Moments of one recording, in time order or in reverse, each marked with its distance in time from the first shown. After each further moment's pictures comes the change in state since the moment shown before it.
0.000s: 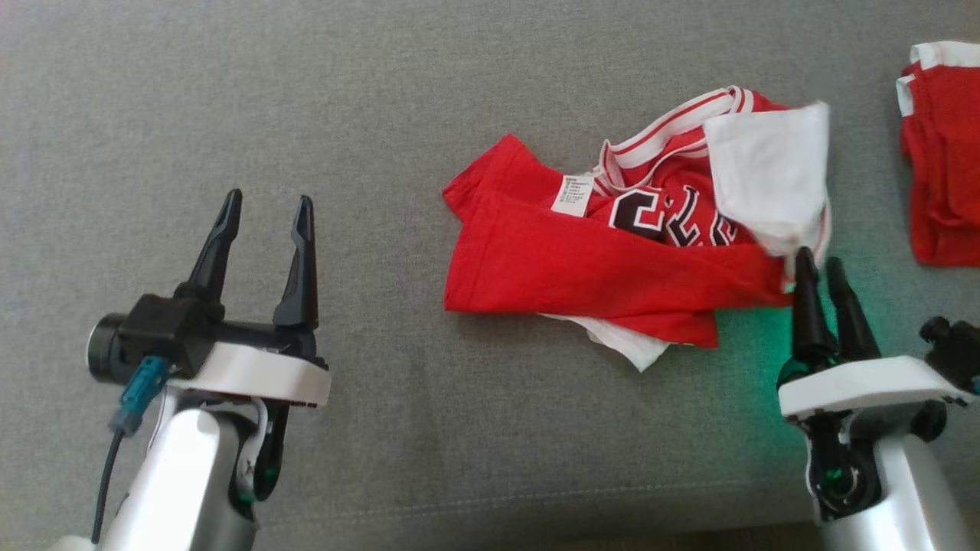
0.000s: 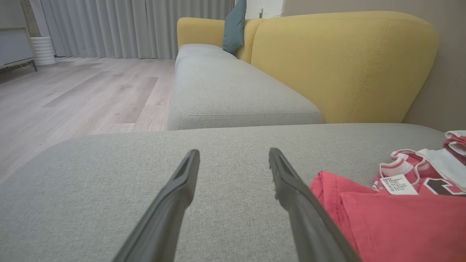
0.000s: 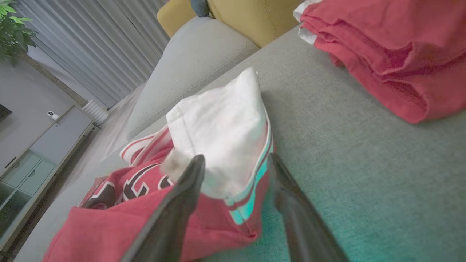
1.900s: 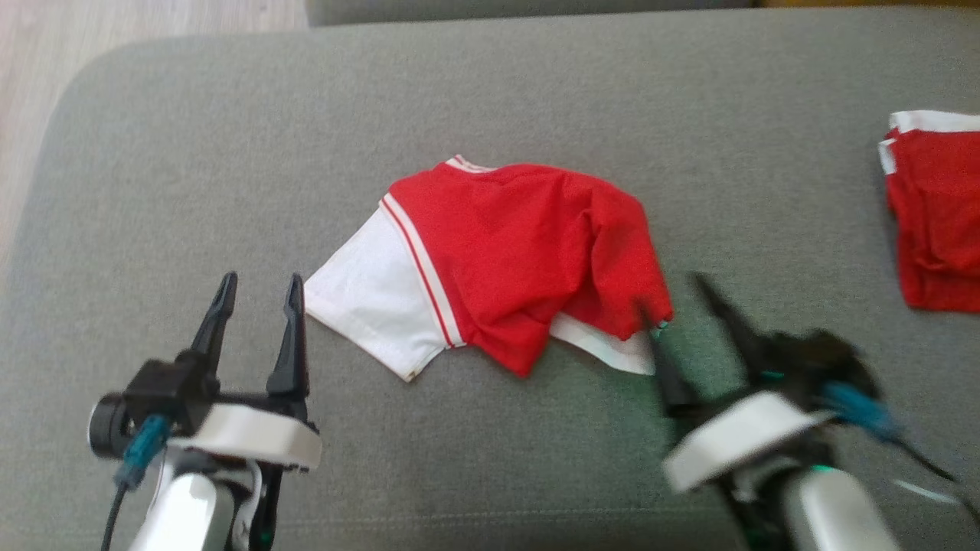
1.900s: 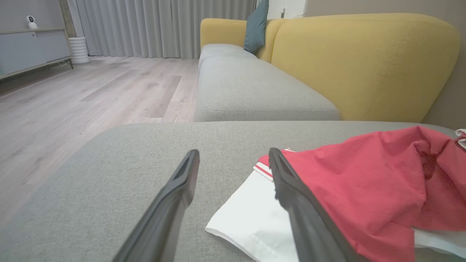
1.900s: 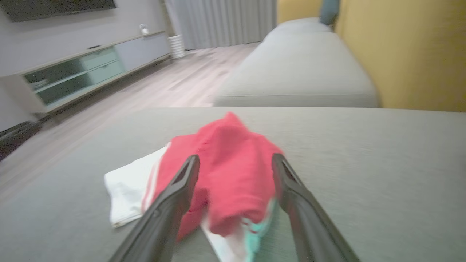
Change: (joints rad) left arm 0.146 0.024 0.002 -0.006 -0.030 0.036 0.012; right arm 0.138 0.004 0.256 -0.344 -0.433 0.000 0.188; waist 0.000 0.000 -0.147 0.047
